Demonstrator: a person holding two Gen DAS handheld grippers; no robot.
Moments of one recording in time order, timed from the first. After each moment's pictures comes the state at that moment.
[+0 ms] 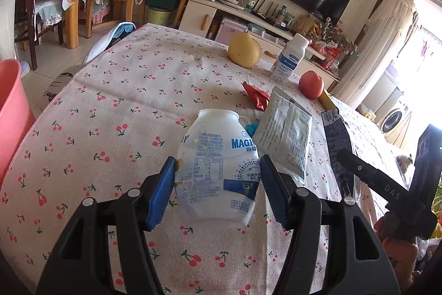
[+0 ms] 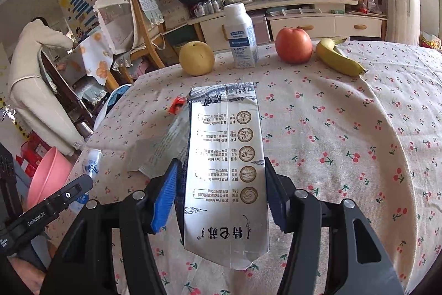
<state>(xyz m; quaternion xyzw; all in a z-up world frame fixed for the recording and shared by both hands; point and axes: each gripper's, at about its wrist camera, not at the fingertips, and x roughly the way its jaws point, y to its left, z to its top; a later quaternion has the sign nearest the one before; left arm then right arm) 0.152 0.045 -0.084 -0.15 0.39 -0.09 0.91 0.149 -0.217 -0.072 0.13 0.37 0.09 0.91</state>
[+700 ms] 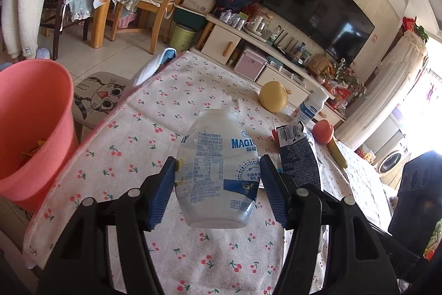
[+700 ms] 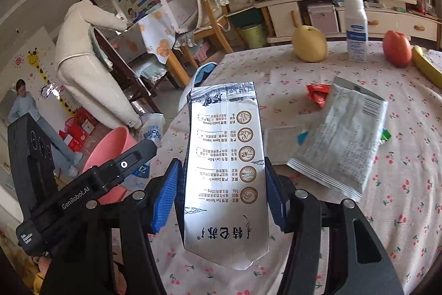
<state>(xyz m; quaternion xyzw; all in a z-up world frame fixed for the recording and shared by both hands) 0.143 0.134 -0.051 -0.22 0.34 -0.04 0.91 0.159 -0.068 -0.037 0.14 0.39 0.24 0.88</state>
